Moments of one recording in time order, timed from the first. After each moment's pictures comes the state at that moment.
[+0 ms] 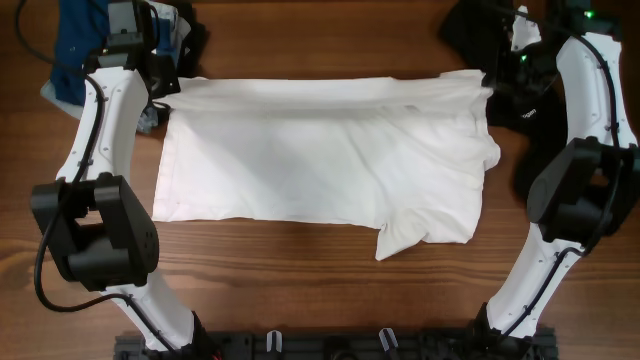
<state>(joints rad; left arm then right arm) 0.09 1.96 1.66 -0.78 -0.24 -0.11 -0.20 2.20 2.00 -1.17 -0.31 -0.07</state>
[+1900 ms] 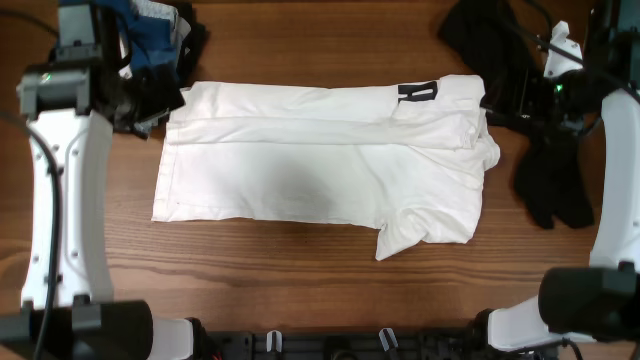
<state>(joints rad) 0.09 1.60 1.71 -1.26 -0.07 -0.35 -0.18 1.68 1.84 -1.47 -0.27 0.03</state>
